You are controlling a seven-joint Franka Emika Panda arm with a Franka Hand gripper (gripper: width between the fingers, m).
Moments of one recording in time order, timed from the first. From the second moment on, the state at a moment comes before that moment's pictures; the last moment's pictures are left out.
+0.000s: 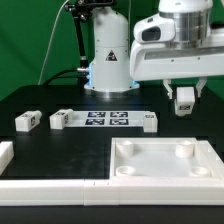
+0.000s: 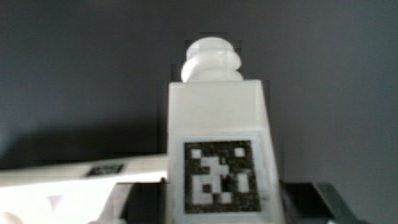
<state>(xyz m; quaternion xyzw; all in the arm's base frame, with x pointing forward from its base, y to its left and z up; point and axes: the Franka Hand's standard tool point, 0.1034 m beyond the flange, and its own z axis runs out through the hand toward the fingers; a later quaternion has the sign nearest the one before) 0.495 0.131 0.108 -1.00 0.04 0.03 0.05</state>
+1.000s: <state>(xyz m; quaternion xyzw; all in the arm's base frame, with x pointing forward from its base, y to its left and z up) 0.533 0.111 0.118 -0.98 -0.04 -0.18 0.04</state>
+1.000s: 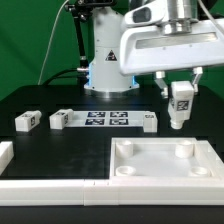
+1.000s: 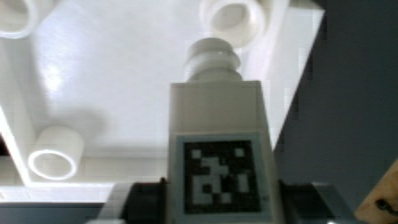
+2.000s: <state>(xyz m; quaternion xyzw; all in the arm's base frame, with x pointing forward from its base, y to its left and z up) 0.623 0.110 0.104 -0.98 -0.08 -0.19 0.04</state>
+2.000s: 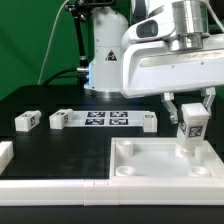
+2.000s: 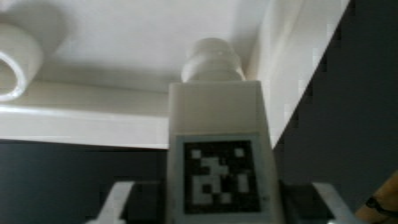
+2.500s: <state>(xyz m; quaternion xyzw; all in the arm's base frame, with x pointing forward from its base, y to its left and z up) 0.633 0.114 0.109 -0.96 -0.08 -0.26 0.04</state>
